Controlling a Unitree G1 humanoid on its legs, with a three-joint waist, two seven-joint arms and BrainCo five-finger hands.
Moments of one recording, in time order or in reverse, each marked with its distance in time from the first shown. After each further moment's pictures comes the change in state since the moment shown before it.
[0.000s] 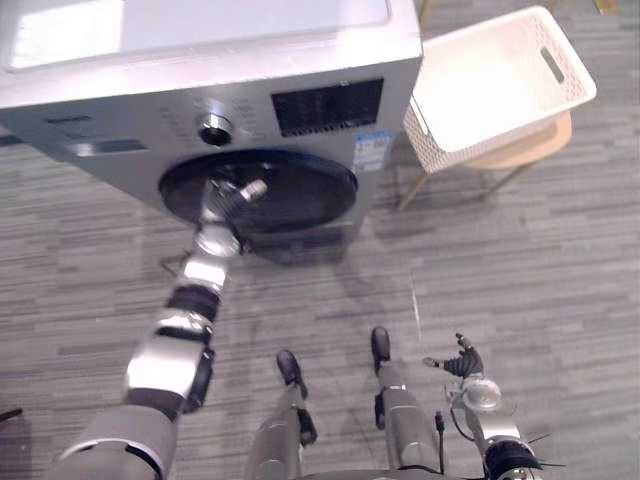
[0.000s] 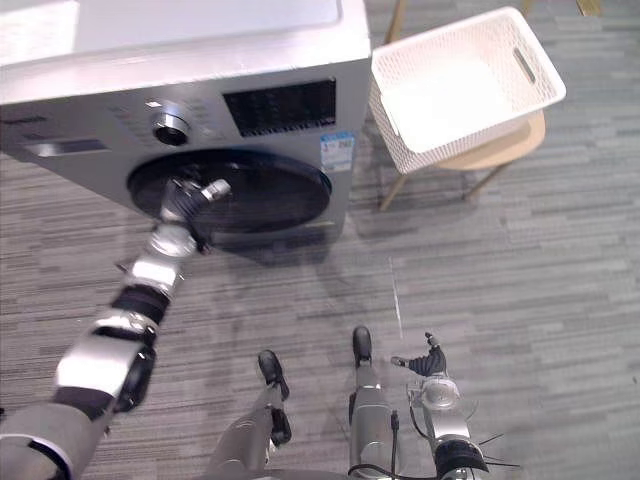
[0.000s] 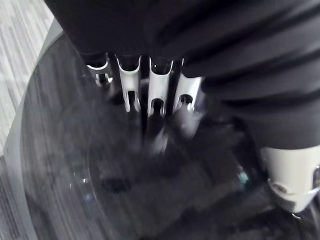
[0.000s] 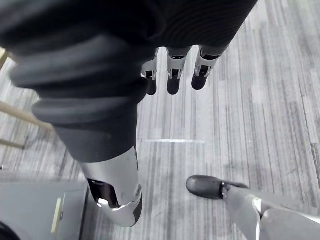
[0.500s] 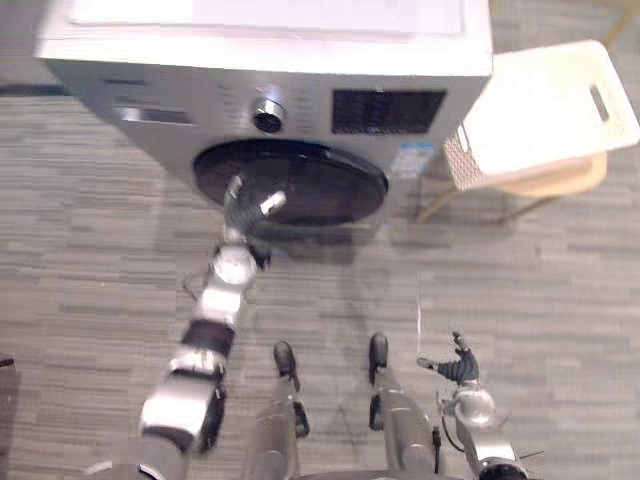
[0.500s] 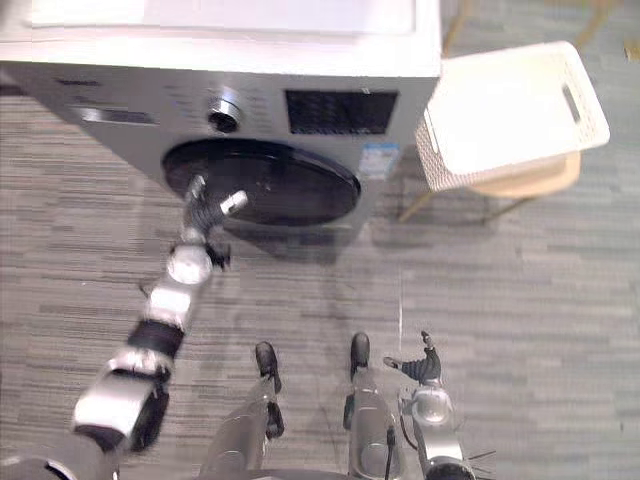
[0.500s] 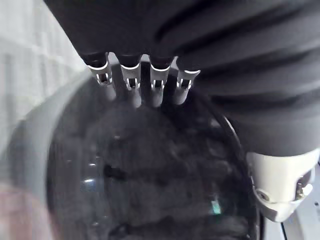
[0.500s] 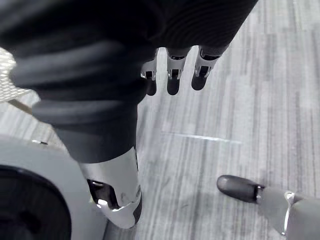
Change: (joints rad) left arm 0.501 -0.248 0.012 -0.429 -0.017 -0.101 0.002; right arm 0.127 0.055 0.015 -0.129 0.010 -0.026 -0.039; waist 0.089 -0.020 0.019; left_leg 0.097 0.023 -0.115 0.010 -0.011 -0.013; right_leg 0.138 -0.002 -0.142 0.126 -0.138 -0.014
